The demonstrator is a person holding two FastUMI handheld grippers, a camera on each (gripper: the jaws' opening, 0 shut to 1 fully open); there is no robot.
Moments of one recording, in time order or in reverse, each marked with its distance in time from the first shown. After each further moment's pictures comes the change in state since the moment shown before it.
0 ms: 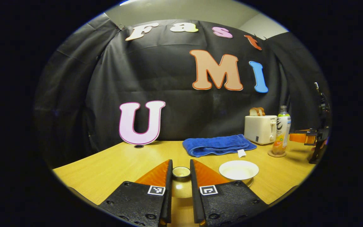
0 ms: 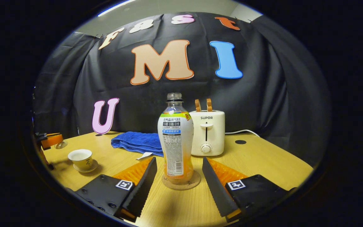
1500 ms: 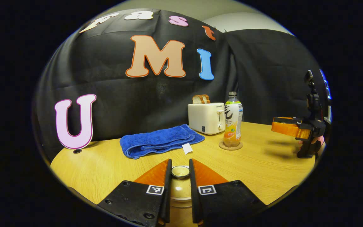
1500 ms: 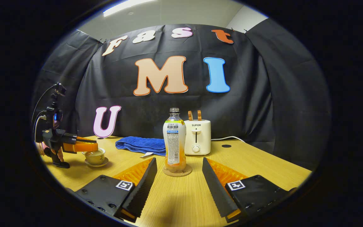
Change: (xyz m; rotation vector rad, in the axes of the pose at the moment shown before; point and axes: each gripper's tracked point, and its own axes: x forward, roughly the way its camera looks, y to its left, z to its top) left arm 0.029 -0.116 -0.019 0.067 0.113 -0.488; right arm -0.081 -0.006 0.018 -0.003 -0.062 -0.061
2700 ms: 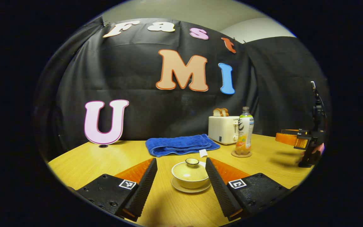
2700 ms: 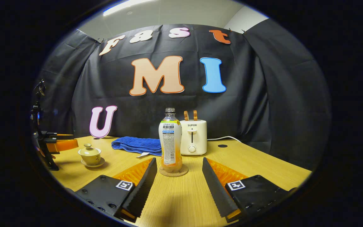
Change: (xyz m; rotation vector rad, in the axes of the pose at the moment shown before) left arm -0.074 0.027 0.011 -0.079 -0.115 0.285; right arm 0.001 -0.007 0.001 -0.001 -0.002 -0.042
